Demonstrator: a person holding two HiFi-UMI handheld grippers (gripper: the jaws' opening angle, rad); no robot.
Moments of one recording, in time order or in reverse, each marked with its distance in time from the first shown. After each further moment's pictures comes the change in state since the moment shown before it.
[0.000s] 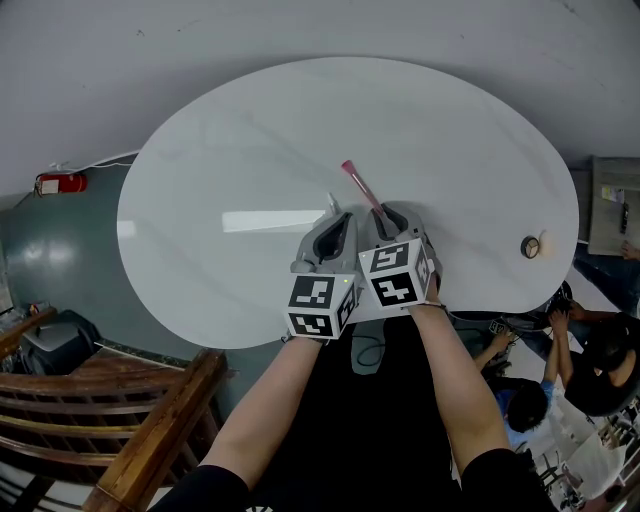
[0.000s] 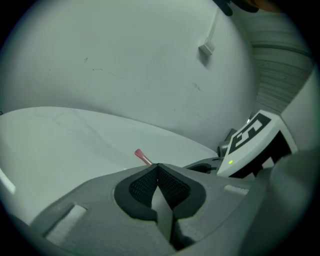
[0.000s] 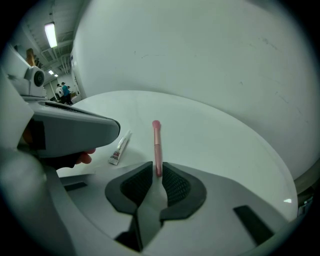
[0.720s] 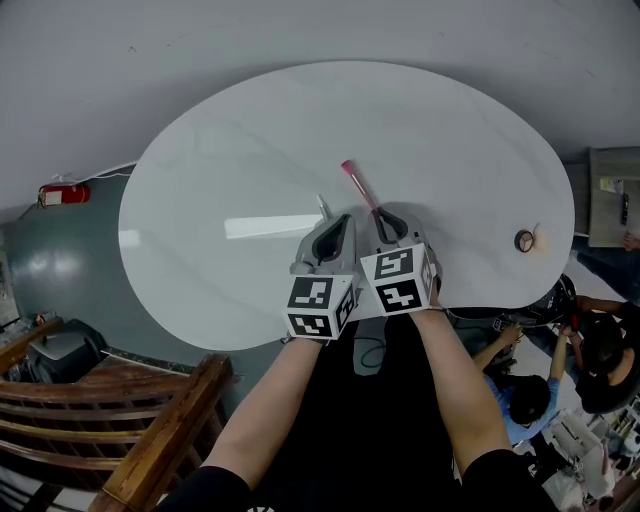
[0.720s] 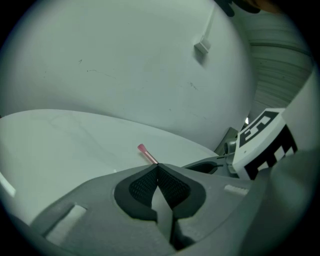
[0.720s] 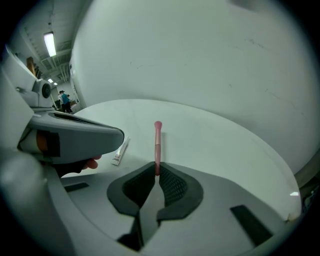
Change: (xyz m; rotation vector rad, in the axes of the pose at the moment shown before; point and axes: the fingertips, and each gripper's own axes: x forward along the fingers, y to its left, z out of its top) left arm 0.002 -0.019 0.004 0.018 0.006 -0.011; right arm -0.024 -0.012 0.003 0.053 -0.068 0.008
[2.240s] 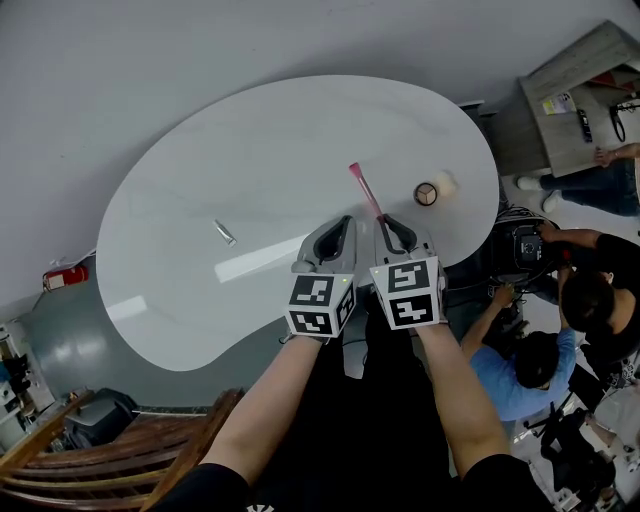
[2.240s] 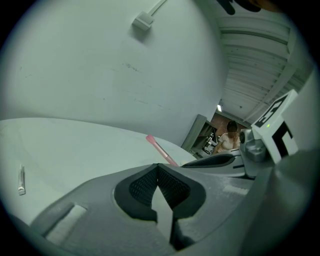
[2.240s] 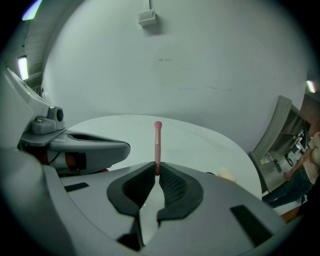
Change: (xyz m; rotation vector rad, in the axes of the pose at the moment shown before) left arm 0.050 -0.239 -0.030 0.189 0.064 -0.237; right arm -0.169 -0.161 -0.114 0.310 -0.109 -0.195
